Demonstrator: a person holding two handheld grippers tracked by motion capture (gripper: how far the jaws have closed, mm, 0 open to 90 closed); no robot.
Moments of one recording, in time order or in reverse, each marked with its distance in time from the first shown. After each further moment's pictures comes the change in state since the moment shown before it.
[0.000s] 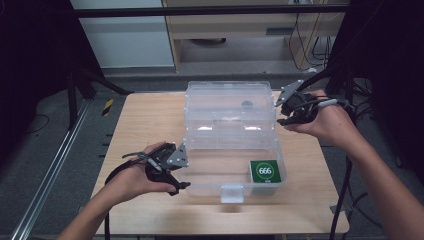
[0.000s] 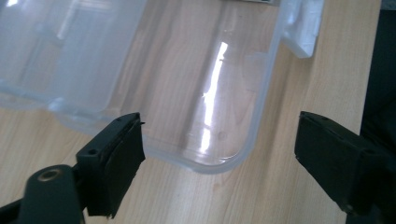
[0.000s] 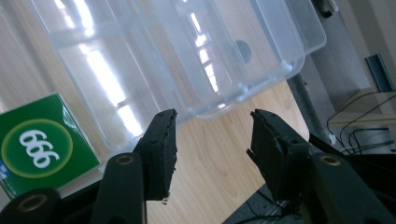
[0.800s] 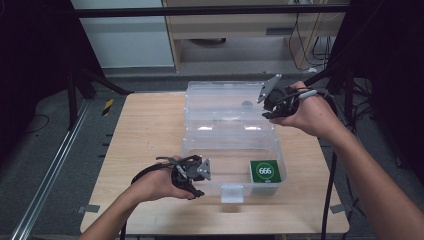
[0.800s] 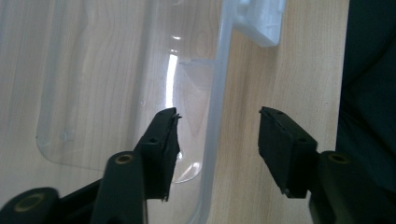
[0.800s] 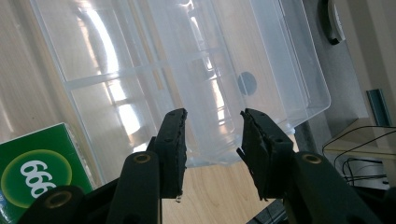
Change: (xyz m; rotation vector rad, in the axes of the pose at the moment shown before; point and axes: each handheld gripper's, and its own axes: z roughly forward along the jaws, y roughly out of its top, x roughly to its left) left arm -0.009 0.022 0.060 0.151 -0.148 0.089; right arm 0.002 0.040 0.011 -0.014 0.023 -0.114
